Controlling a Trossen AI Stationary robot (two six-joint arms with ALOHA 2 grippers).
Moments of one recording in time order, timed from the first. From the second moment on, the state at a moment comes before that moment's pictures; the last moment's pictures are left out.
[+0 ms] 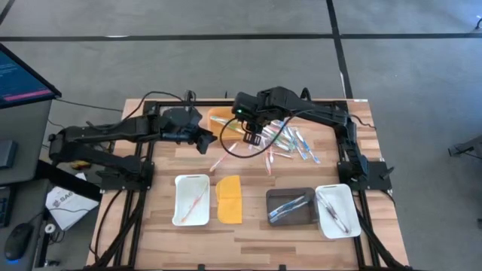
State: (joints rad) left arm 0.18 1.10 0.99 -0.48 -0.11 -0.62; right arm -0.18 2.08 2.33 -1.47 0.29 0.02
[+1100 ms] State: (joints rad) left arm -0.03 1.59 1.31 -0.71 -0.13 -0.70; right arm 0.36 1.68 2.33 -1.48 1.01 0.58
